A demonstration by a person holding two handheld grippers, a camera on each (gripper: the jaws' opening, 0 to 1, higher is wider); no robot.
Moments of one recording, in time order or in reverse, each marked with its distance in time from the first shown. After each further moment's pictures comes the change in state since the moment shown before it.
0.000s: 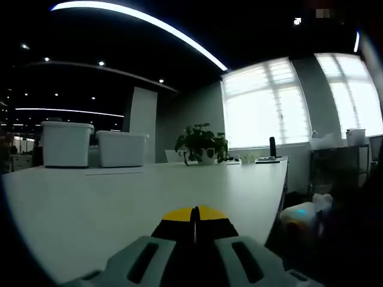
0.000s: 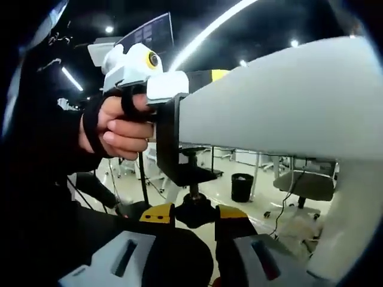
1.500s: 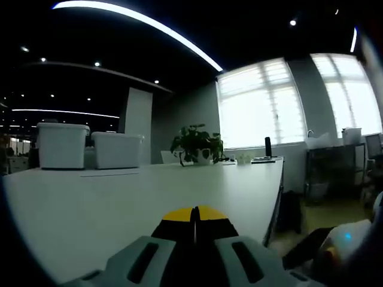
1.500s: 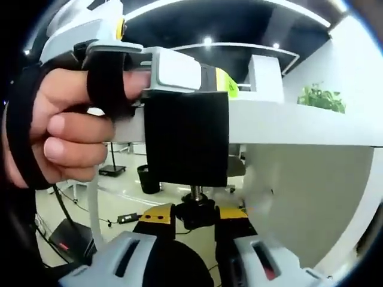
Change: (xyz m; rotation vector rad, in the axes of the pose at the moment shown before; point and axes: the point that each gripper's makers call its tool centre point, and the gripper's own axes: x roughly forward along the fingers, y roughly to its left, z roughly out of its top) left arm -0.004 -0.003 0.000 0.011 -0.007 -0.037; right arm -0.010 -0.018 -0.005 0.049 0.084 -0.821
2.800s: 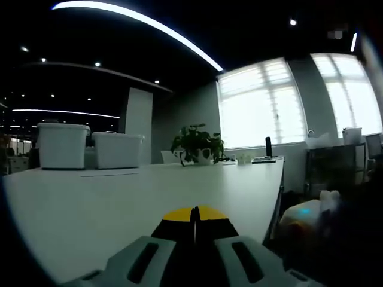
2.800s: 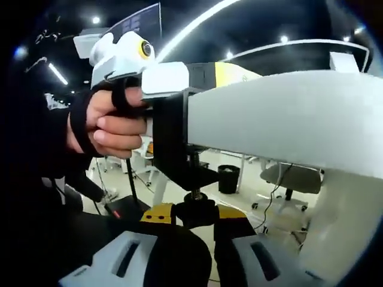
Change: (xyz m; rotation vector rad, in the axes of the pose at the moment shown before) left arm 0.002 -0.001 -0.001 0.000 0.001 0.004; right arm 0.002 0.019 -0.001 -0.097 -0.046 0.742
